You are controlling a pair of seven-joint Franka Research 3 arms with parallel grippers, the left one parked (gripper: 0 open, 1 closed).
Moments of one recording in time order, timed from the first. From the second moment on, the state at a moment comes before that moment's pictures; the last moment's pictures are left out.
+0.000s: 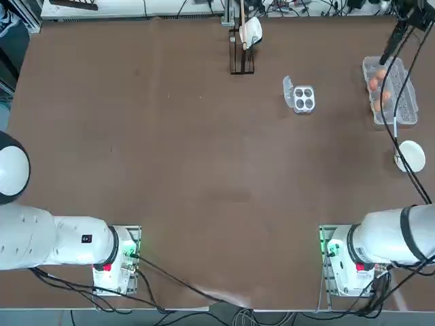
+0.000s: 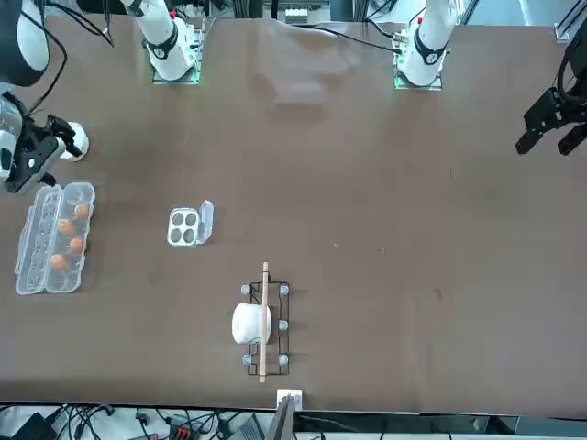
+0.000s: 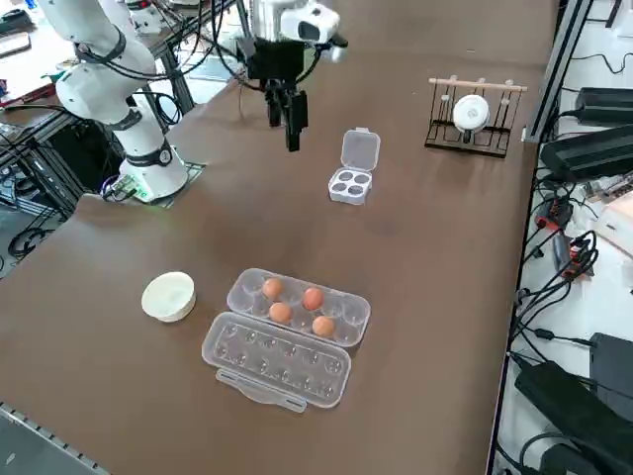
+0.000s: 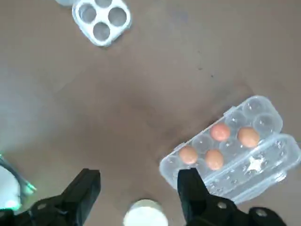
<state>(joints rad) -0.14 0.01 -0.02 -1.91 -0.10 1.83 -1.09</state>
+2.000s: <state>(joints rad) -0.42 0.40 -0.02 -2.07 0.00 2.43 -1.89</state>
